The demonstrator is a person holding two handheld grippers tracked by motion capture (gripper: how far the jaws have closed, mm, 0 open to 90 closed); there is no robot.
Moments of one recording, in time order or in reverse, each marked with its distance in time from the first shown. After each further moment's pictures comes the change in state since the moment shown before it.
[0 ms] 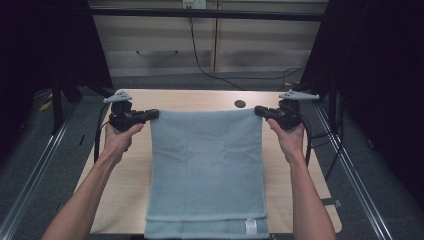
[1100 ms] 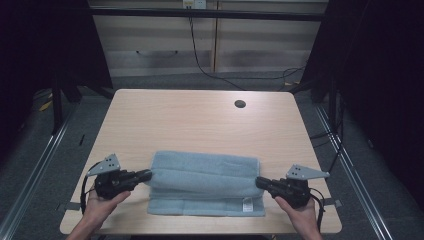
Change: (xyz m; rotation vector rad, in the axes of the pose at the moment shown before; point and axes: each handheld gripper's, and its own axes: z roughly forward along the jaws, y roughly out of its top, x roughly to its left) left arm -0.076 -0.142 -0.078 0.121 -0.136 0.070; right arm 0.078 -0.153 -0.088 0.095 0.198 -0.011
